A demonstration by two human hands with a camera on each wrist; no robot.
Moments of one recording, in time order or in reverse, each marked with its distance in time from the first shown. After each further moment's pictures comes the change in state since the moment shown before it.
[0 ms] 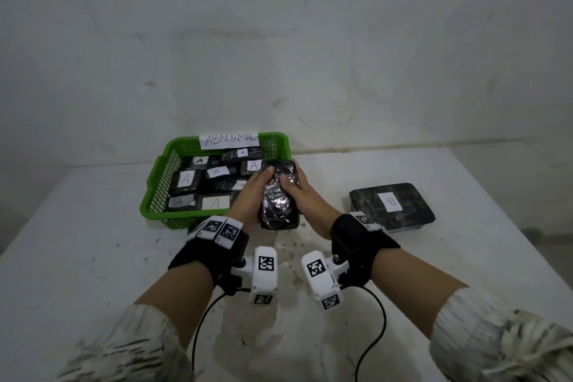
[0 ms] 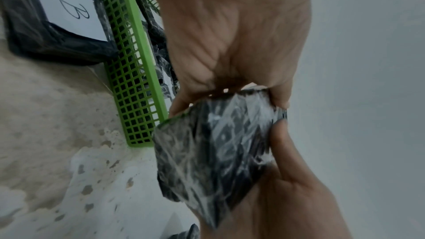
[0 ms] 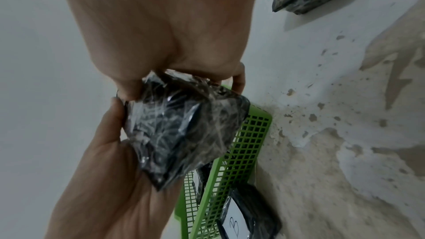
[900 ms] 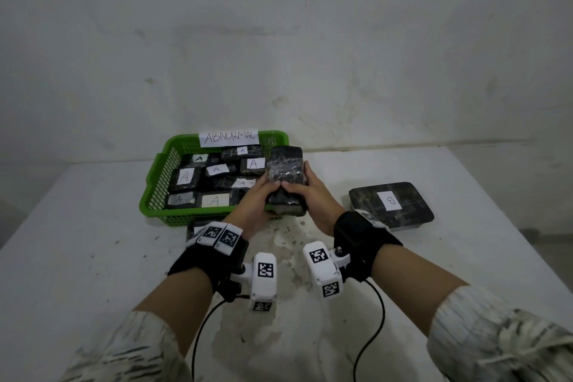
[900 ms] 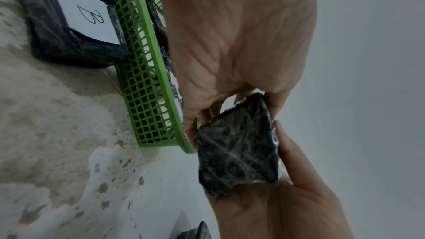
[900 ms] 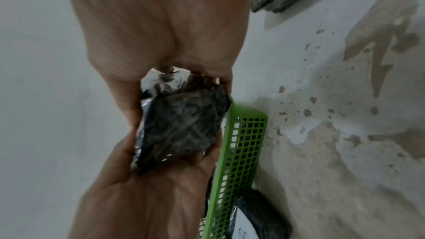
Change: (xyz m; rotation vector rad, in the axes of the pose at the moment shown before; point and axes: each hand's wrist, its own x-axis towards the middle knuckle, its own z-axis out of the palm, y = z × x) left_hand -0.014 -0.005 0.004 0.074 -0.062 -0.031; right_hand 0.005 0.006 -0.015 0.214 0.024 -0.023
